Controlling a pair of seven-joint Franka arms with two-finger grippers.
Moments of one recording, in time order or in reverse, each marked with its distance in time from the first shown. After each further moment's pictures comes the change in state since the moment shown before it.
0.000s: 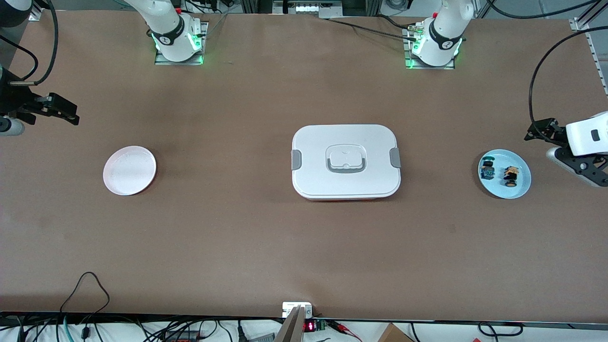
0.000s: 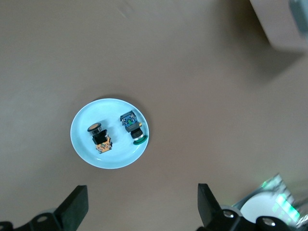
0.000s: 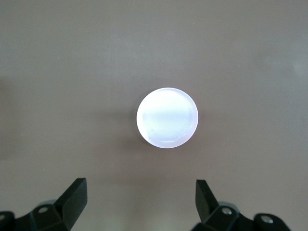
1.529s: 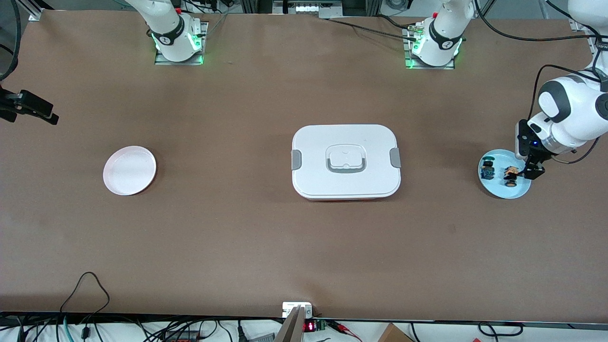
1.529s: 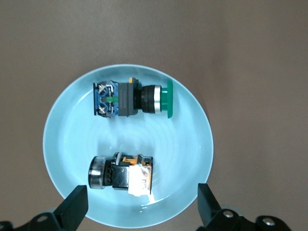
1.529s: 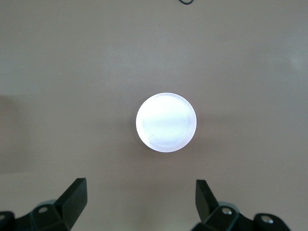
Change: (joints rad) left arm 0.218 0.026 0.002 -0.699 0.011 1.050 1.209; right arm -0.068 -0.005 -0.014 0.025 0.064 0.004 -0.003
